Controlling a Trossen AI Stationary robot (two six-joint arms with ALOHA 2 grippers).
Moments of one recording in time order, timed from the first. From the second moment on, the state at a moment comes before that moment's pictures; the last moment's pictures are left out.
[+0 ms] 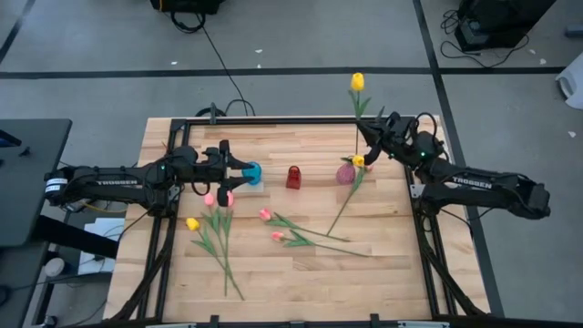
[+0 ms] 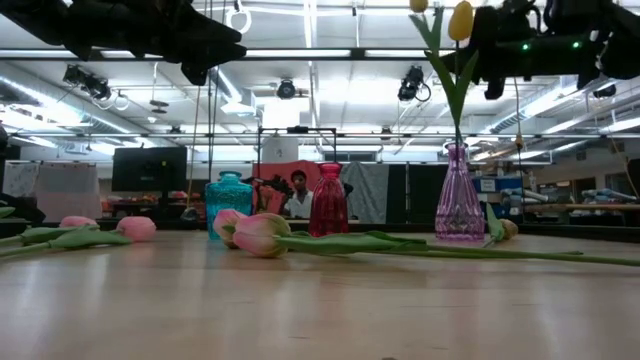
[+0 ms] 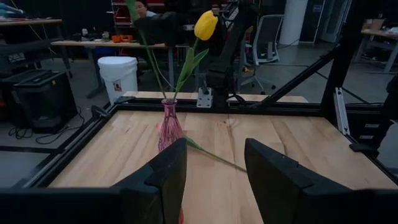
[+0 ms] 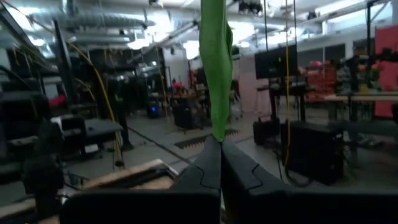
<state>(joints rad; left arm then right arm) 0.18 0.81 0.46 0.29 0.12 0.00 -0.53 0.80 0.32 0.72 0.05 0.11</state>
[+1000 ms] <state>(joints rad) 0.18 0.81 0.46 0.28 0.10 0.02 -0.35 0.86 0.22 0.82 0.21 0.05</state>
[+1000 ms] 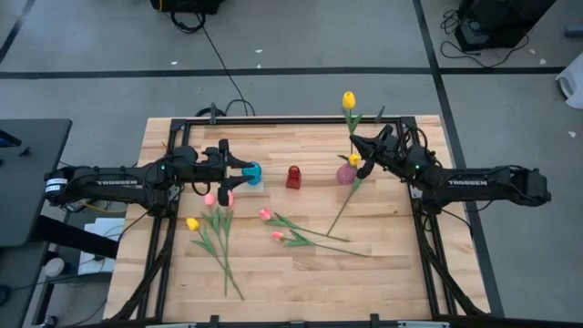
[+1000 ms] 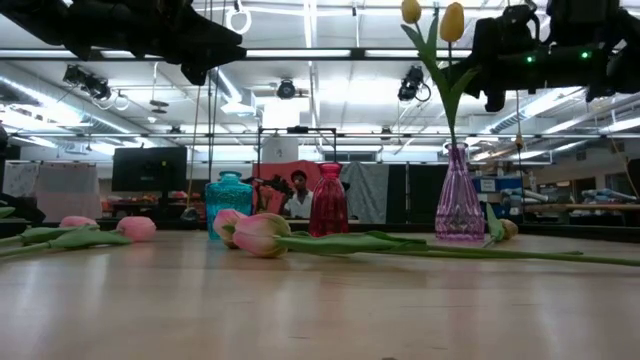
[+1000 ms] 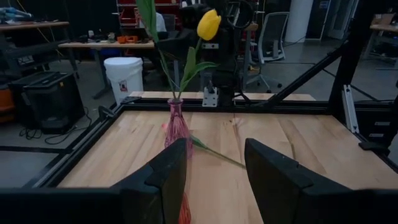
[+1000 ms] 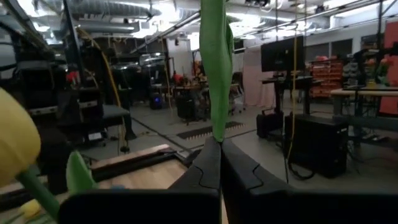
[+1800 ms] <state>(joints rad) 0.18 0.81 0.46 0.24 0.10 0.00 -0.19 0.68 0.21 0.23 0.42 0.23</state>
